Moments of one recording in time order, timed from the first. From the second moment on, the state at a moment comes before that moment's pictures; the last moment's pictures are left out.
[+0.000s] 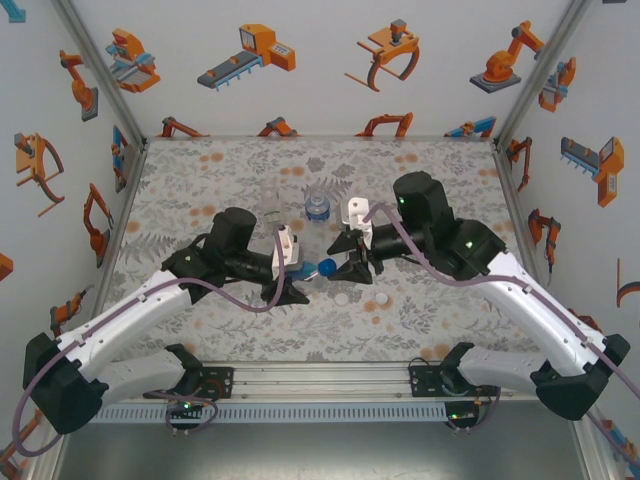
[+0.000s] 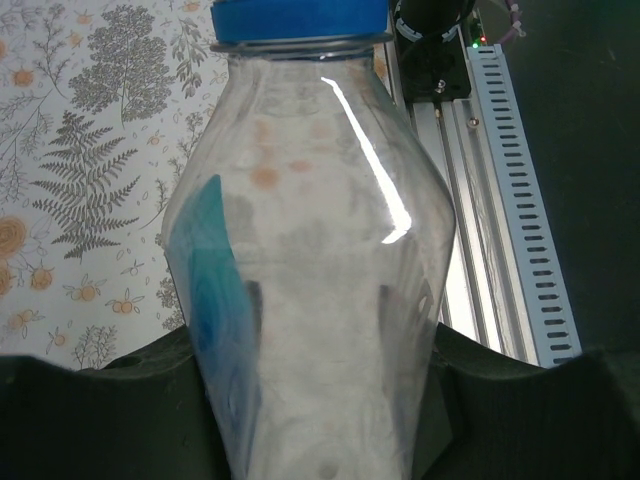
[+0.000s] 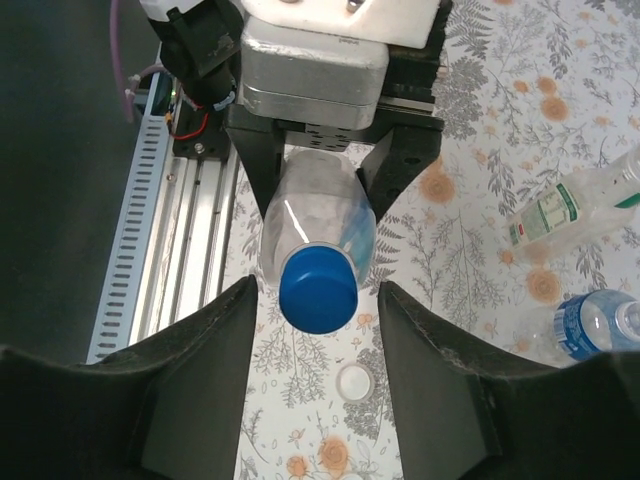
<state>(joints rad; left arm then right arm) -0.77 1.08 0.86 -0.40 0.84 0.49 0.78 1.13 1.30 -0.67 -0.80 -0.47</state>
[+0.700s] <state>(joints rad) -0.77 1.08 0.87 -0.42 0.85 0.50 0.79 1.15 1.28 -0.66 -0.77 -0.46</state>
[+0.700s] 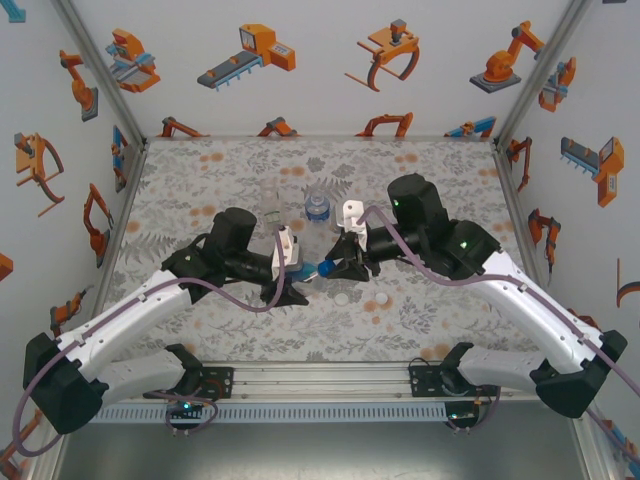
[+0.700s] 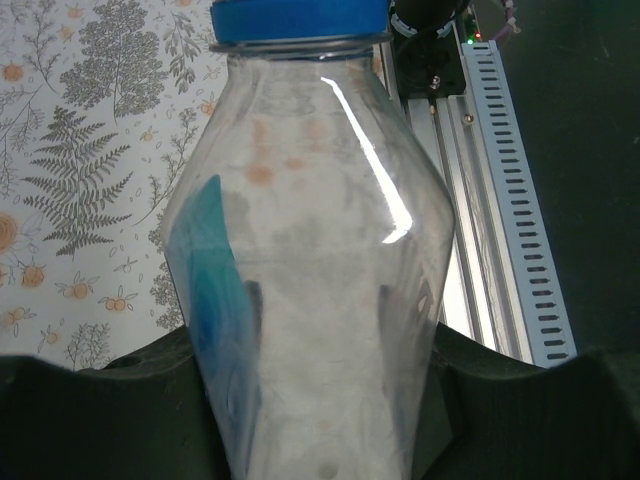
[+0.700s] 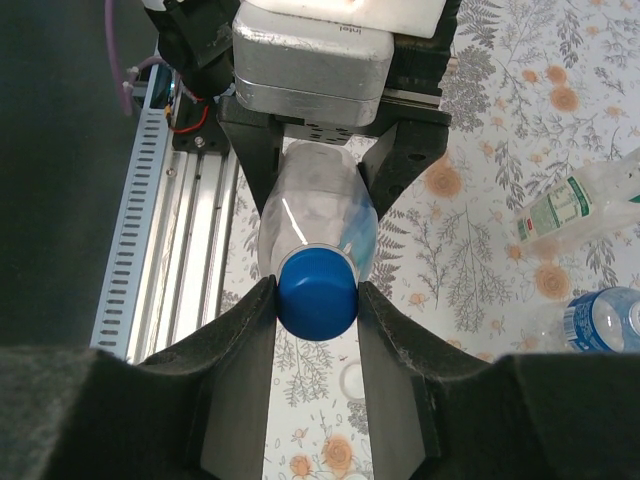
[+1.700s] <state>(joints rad) -0.76 1.09 0.86 -0.40 0.65 0.45 0.80 1.14 1.15 -0.51 -0.35 0.73</state>
